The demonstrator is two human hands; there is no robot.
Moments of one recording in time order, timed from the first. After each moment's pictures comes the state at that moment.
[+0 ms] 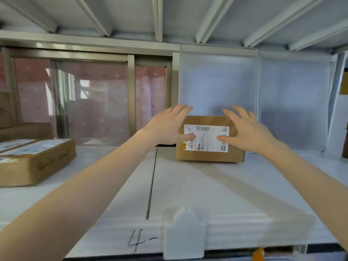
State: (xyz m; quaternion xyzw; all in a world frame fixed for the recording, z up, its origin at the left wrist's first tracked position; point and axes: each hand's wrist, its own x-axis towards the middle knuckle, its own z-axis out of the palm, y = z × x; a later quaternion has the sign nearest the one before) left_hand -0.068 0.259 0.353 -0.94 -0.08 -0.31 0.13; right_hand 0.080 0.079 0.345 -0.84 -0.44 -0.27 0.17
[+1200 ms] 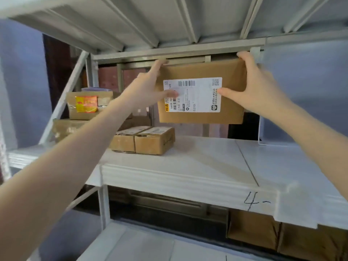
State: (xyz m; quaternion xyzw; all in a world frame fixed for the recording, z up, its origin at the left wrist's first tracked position) left_hand -0.351 0.314 0.401 -0.85 -0.28 -0.44 -0.01; right_hand -0.149 0.161 0.390 -0.65 -0.57 -0.26 0.42
